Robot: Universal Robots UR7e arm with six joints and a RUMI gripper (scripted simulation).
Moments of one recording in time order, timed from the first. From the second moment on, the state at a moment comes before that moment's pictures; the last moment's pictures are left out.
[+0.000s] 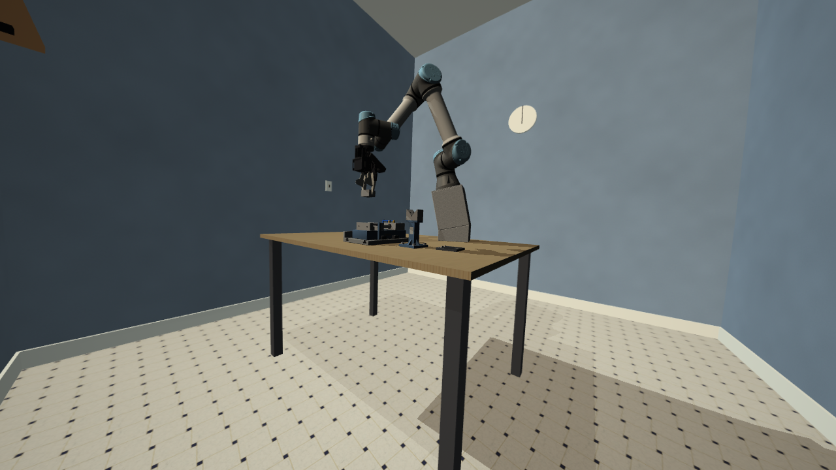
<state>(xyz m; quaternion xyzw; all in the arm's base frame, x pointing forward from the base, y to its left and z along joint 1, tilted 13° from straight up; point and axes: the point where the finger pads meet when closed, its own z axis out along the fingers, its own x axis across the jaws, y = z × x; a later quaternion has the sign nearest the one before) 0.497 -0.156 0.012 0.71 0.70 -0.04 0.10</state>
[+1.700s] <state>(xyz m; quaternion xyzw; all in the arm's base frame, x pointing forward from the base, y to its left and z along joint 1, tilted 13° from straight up) 0.502 -0.169 -0.052 0.71 0.70 -0.04 0.10</state>
